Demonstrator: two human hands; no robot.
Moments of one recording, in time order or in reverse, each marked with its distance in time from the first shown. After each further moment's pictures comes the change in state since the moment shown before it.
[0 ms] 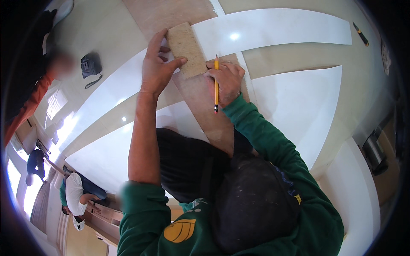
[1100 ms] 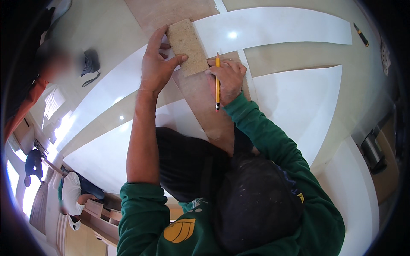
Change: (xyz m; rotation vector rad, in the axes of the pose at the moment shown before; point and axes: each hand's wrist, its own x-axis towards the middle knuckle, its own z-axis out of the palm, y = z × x) left_hand 0.000 -0.004 0.000 0.003 0.006 0.028; right_hand 0.000 0.000 0.003 -0.033 0.036 -0.014
